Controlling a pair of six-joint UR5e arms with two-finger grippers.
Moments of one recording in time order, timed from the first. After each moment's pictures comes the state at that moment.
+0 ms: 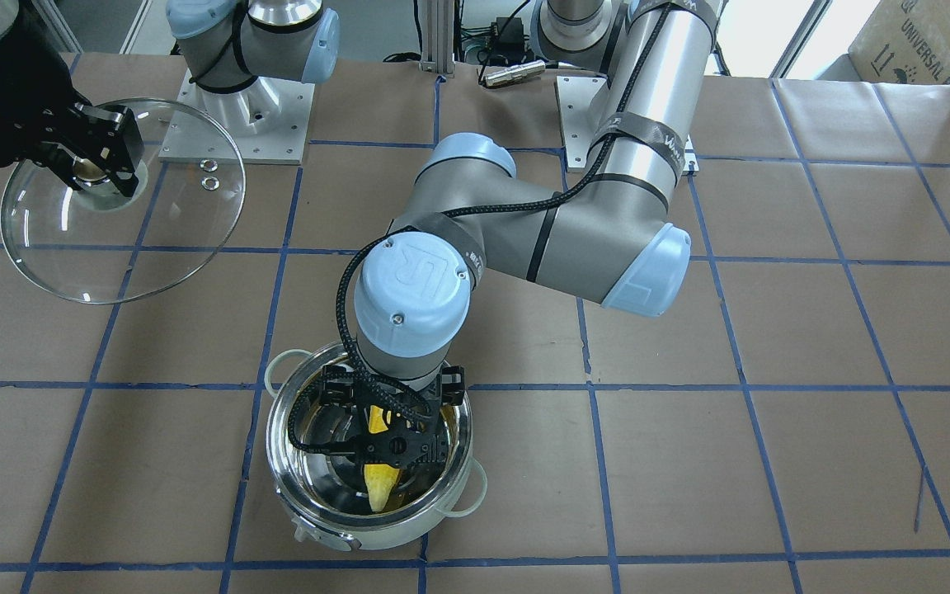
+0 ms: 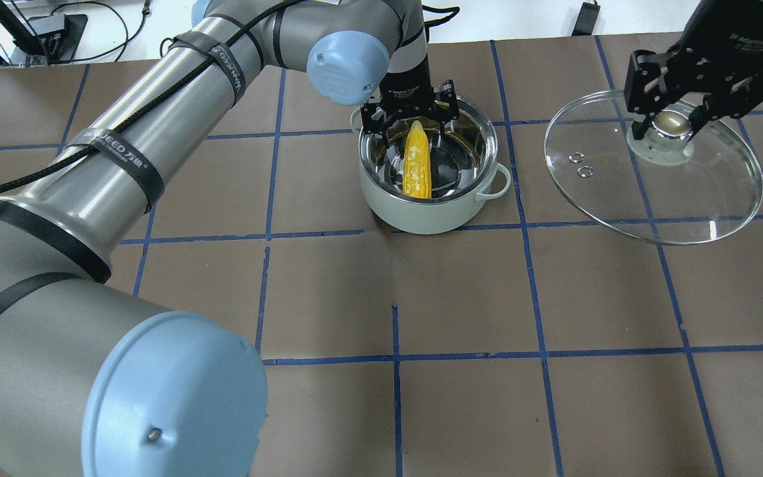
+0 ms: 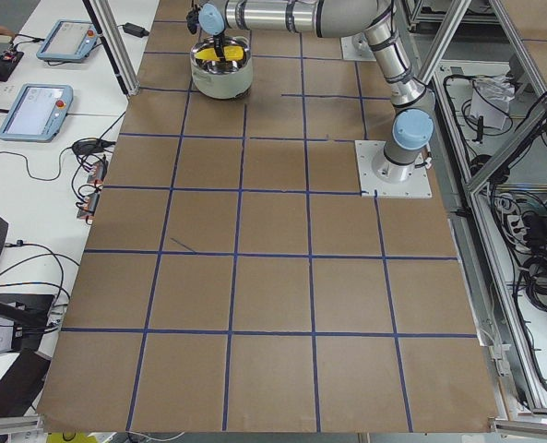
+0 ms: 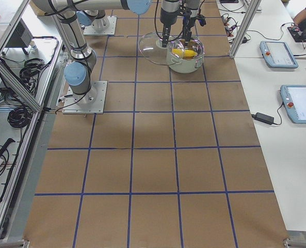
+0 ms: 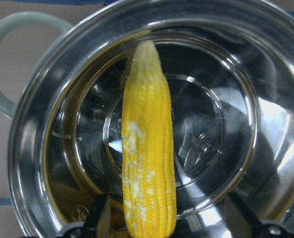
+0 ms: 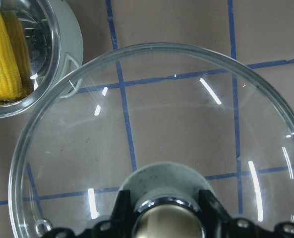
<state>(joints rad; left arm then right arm) -1.92 -2.24 -1.08 -1.42 1.43 -0.39 1.42 -1.58 1.46 -1.40 -1.56 -0.03</state>
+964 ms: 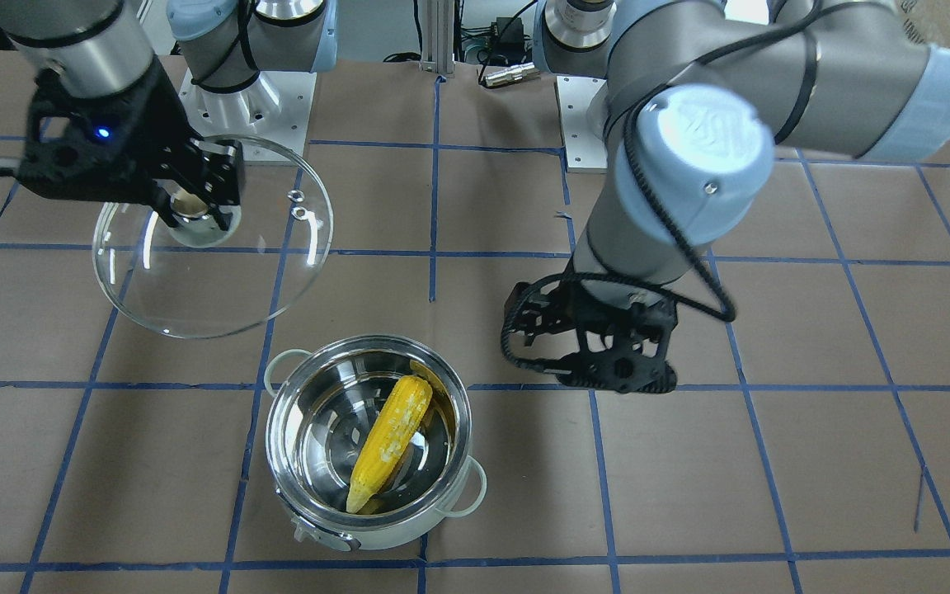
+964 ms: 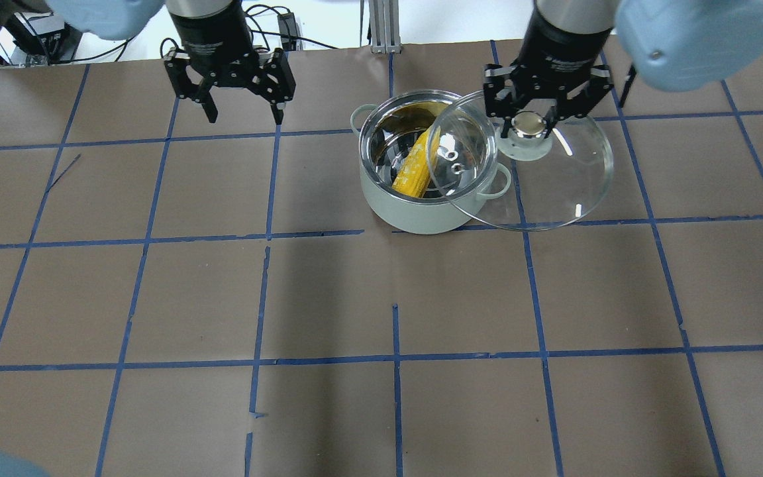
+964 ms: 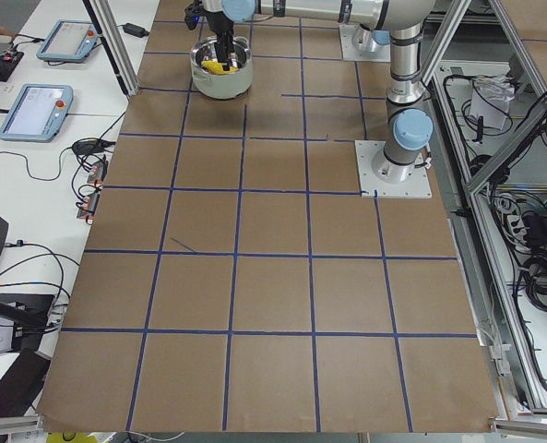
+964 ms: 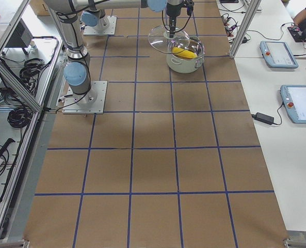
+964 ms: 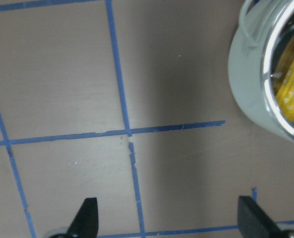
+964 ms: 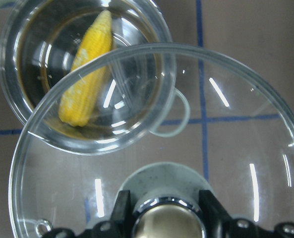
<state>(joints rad) -1.63 -1.83 -1.31 -1.68 1.60 0.03 1.73 -1.40 1.45 -1.67 -1.54 0.21</state>
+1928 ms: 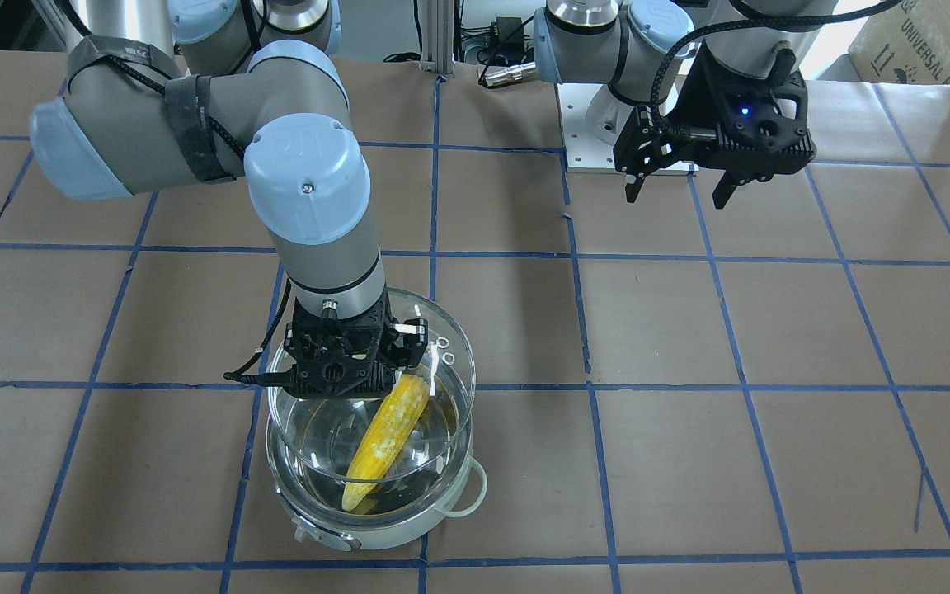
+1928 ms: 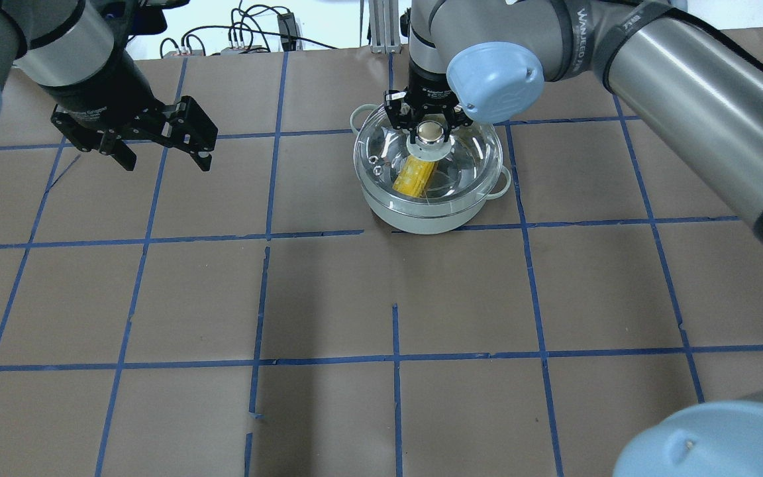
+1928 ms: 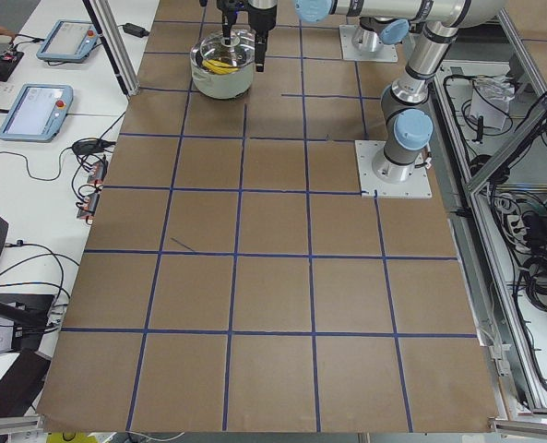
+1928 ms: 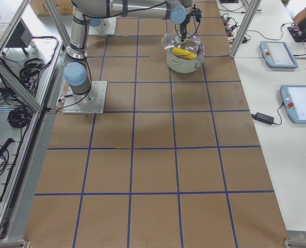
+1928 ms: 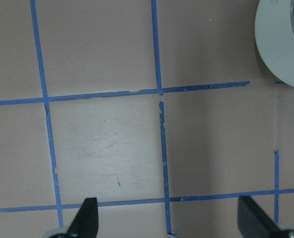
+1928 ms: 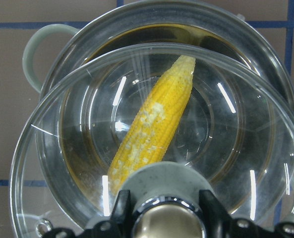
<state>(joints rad) -1.55 -1.53 -1.56 -1.58 1.56 0.08 1.83 -1.14 1.37 -1.87 -1.55 0.24</state>
